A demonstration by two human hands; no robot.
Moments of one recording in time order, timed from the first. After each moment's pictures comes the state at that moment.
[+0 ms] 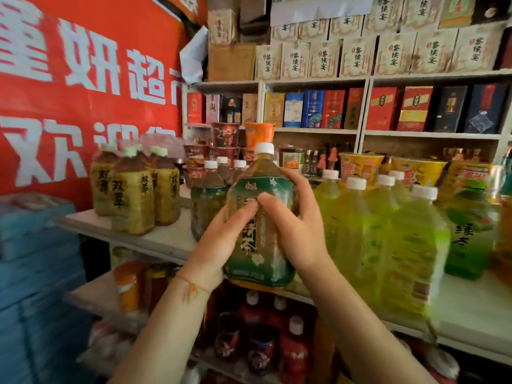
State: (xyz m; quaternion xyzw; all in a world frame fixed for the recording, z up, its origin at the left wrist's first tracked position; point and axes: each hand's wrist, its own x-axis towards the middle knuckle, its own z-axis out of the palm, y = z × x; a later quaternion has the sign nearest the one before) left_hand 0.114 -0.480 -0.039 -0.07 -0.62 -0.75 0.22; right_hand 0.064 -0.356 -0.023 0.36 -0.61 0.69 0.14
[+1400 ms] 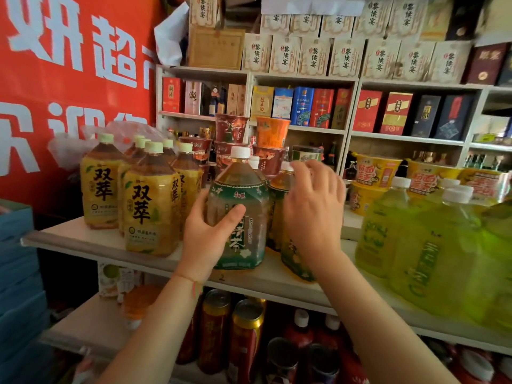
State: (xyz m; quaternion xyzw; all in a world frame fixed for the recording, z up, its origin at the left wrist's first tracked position) left_hand 0.056 -0.687 -0.075 -0.05 -0.64 -0.67 0.36; right_hand 0.001 -0.524 -0.027 0.19 -0.78 0.16 0.57
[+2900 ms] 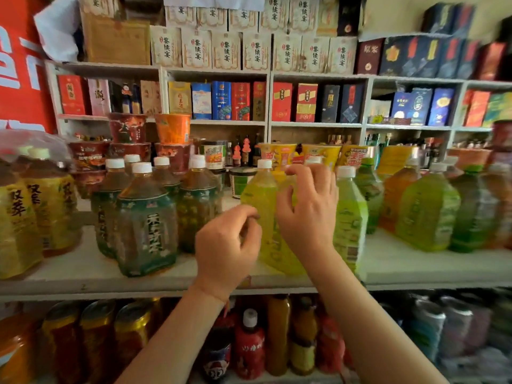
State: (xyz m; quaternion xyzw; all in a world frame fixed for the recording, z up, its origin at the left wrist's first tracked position) left_hand 0.047 -0.463 -0.073 -0.24 -0.72 -0.31 0.57; right_hand 0.021 -0.323 -0.034 0.13 -0.73 0.26 0.62
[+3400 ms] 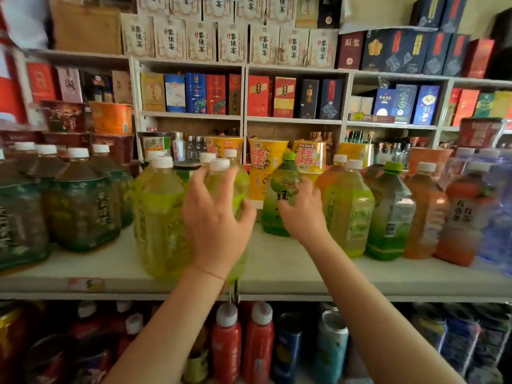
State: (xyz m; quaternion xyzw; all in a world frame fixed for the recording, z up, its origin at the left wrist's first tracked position) left_hand -0.002 -0.244 -0.058 -0.06 -0.79 -0.21 0.58; right_hand -0.058 -0.086 -0.045 0.03 -0.87 0.41 0.27
